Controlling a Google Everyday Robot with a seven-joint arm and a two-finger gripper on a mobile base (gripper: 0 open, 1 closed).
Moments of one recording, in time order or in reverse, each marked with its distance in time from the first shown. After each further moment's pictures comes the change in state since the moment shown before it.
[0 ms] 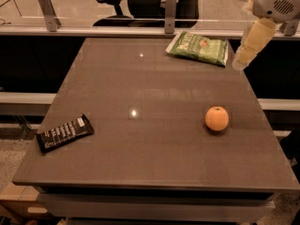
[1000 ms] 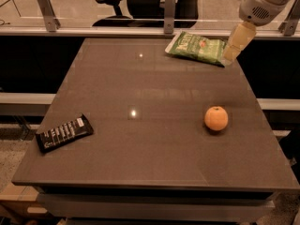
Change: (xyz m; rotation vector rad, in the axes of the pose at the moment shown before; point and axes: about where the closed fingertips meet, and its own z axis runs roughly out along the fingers) arm -0.002 -0.054 0.050 0.069 0.030 0.054
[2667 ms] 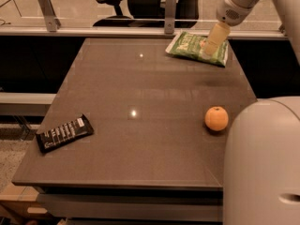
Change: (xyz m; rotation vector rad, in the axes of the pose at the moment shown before) arm -0.032 -0.046 0.074 -0.039 -0.017 0.011
